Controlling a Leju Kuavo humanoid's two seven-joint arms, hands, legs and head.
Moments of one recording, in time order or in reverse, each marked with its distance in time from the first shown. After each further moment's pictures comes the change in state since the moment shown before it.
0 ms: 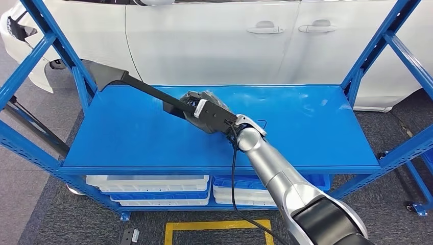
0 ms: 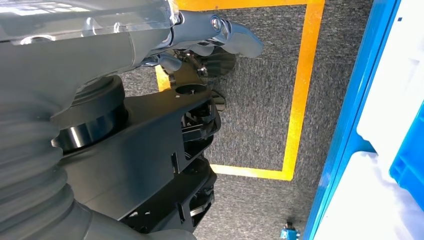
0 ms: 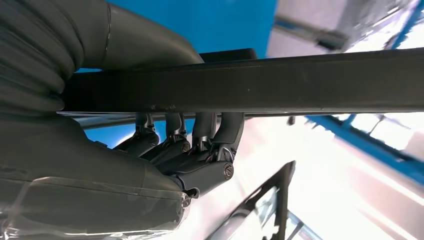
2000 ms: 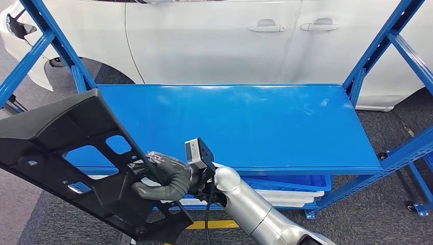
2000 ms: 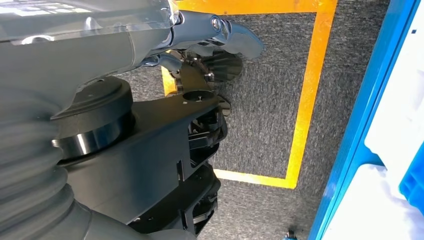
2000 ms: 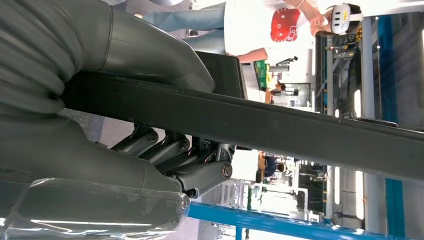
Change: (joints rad) left arm 0.011 0.000 0.004 0.000 0.009 0.023 0.004; right arm 0.244 0.044 0.304 -0.357 -0.649 0.494 0.082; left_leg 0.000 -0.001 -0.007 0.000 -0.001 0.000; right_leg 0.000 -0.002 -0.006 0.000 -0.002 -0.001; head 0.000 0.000
